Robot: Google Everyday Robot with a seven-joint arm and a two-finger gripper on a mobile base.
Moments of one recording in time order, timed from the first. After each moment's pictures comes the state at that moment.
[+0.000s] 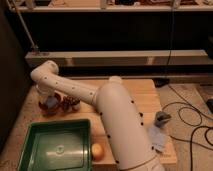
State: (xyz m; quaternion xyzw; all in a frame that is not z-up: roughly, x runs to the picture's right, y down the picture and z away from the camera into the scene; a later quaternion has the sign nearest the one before) arm -0.355 0.038 0.881 0.05 -0.31 -0.87 0.38
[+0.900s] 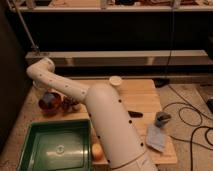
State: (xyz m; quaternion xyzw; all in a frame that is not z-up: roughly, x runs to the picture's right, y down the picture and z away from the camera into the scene) arm -0.388 0.020 0.888 0.07 -0.30 -0.87 0.38
